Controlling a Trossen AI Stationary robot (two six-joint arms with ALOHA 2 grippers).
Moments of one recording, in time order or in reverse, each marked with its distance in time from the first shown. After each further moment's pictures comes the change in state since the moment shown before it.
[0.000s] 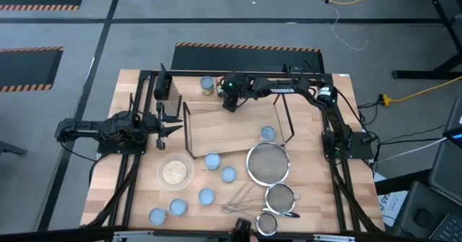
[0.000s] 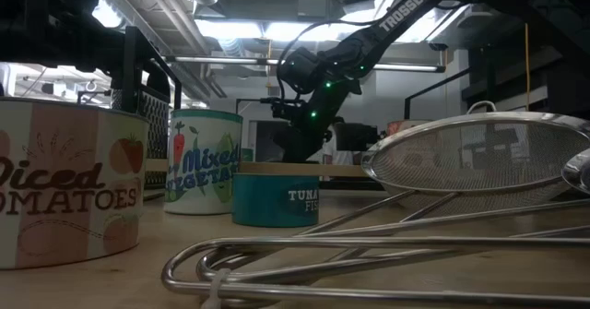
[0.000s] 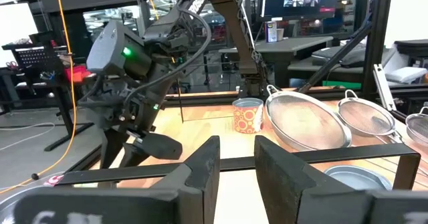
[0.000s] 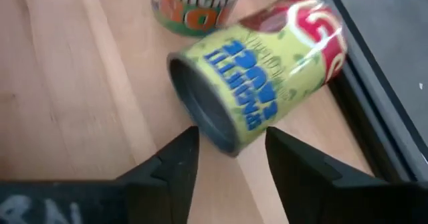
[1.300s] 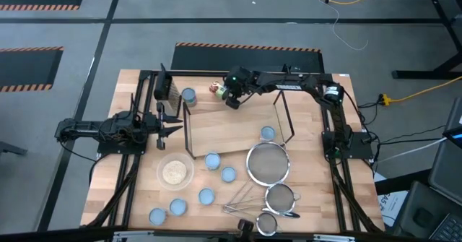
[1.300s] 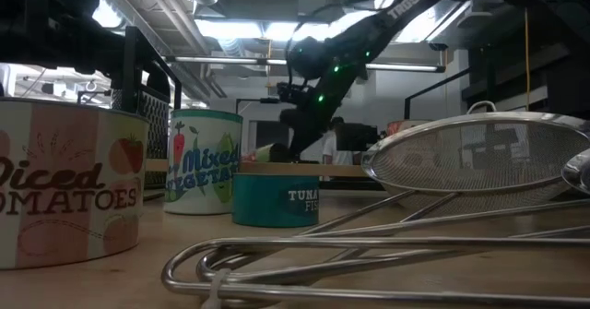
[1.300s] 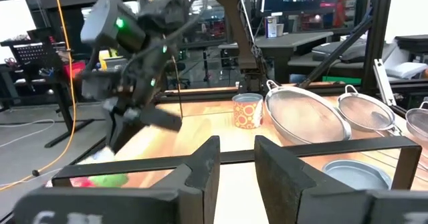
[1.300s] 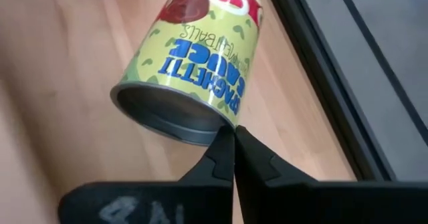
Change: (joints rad) left arm 0.000 0.000 0.000 -0.018 0.000 0.000; right arm -0.023 -0.088 0.000 -0.096 -0.088 -0.031
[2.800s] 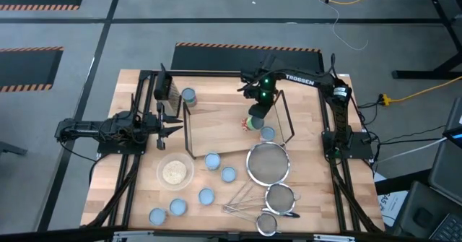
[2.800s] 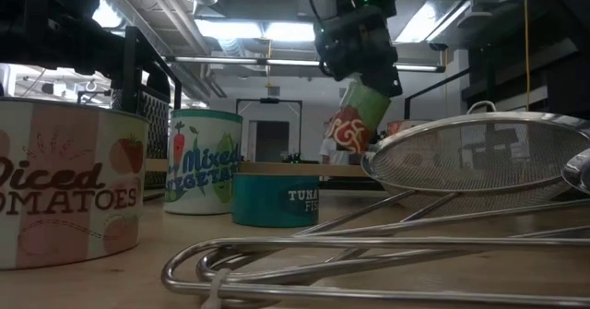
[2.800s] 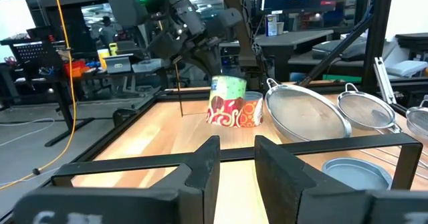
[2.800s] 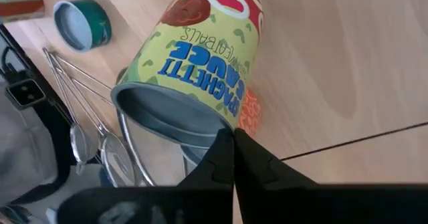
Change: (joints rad) left arm 0.000 0.000 0.000 -0.004 0.000 0.000; right arm 0.005 -0.079 0.286 -1.165 -0.559 0.186
